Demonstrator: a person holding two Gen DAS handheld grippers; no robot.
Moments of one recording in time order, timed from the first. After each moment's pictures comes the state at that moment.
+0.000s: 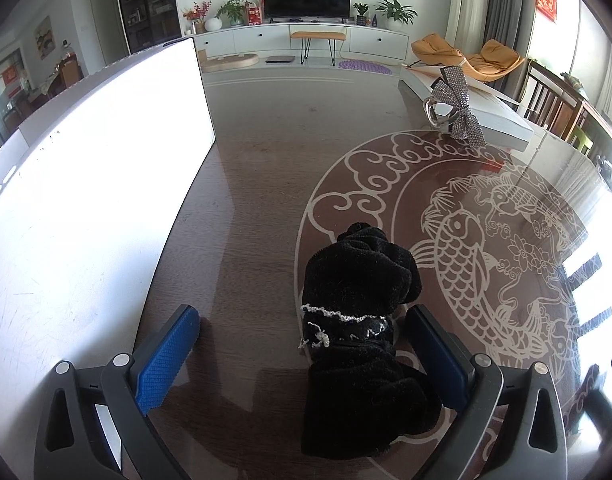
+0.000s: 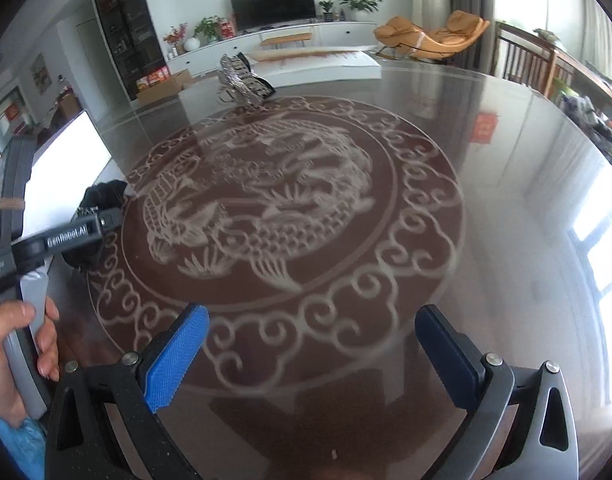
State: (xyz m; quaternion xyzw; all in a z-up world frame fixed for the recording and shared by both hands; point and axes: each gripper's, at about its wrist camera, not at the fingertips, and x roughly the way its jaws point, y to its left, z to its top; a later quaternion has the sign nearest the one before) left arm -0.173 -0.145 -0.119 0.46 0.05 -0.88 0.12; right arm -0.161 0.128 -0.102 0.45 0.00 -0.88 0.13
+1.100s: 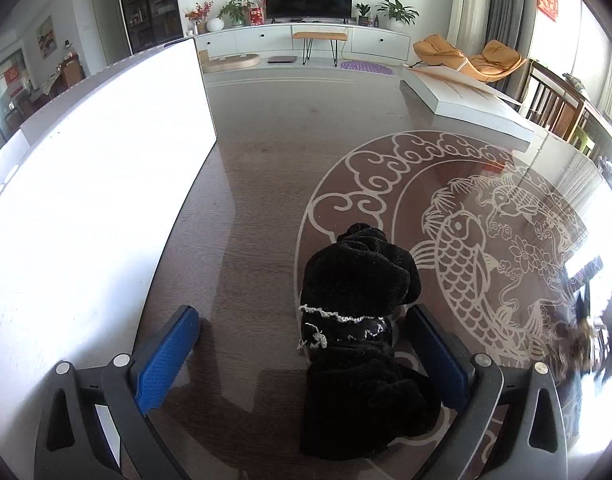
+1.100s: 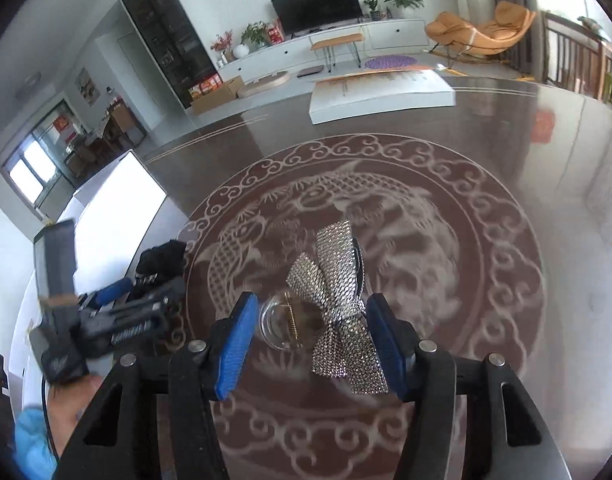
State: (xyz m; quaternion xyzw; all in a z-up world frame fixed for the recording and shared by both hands) left arm -0.175 -0.144 -0.118 0.46 0.05 -0.88 0.12; right arm -0.195 0.119 -0.085 0.45 -0.07 -0.87 0.21
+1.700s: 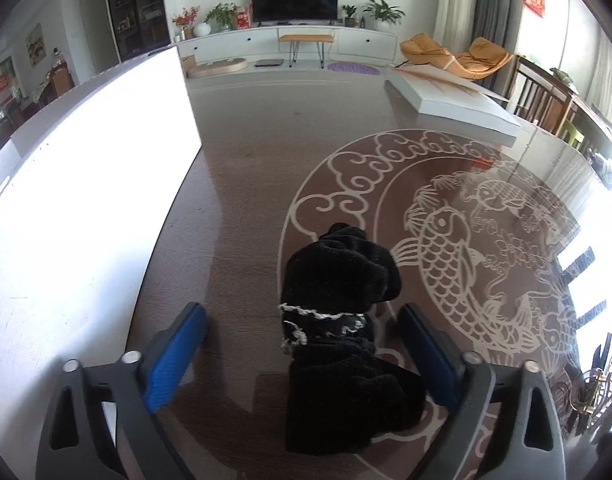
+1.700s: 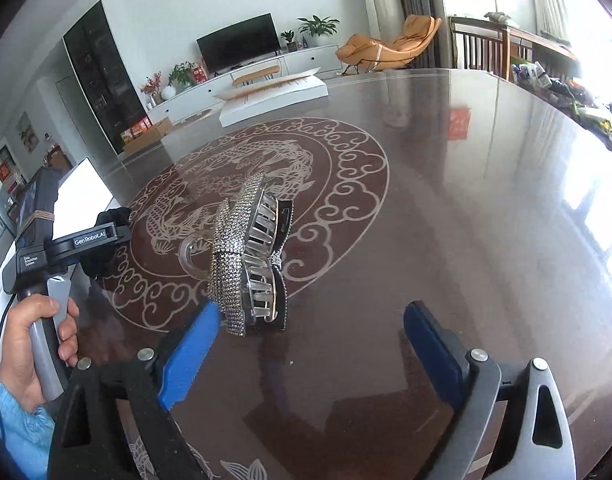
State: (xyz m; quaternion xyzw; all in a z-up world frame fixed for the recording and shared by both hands) left arm -0.169 -0.134 -0.114 0.44 0.04 -0.89 0.09; right arm -0.088 0.179 -0.102 0.41 -0.08 -0.90 0.08
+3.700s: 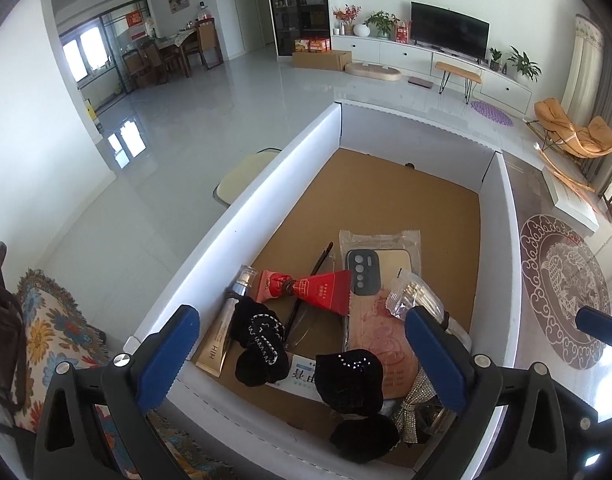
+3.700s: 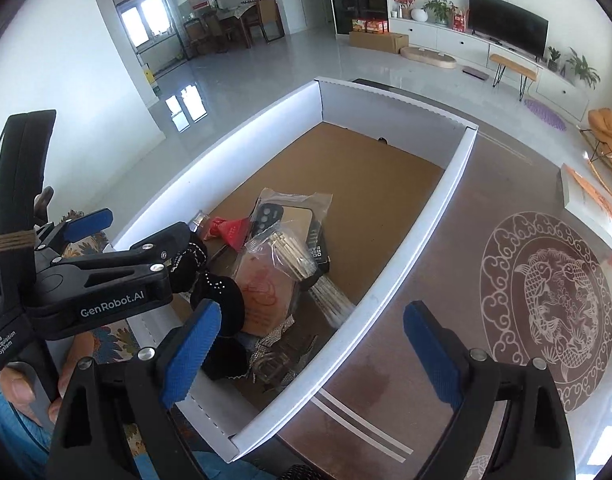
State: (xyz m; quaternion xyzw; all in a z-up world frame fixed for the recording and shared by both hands) left arm 0.115 -0.343 0.047 0.43 0.12 -0.83 0.32; right arm -0.002 -0.181 0.051 0.46 0.16 -0.77 0.42
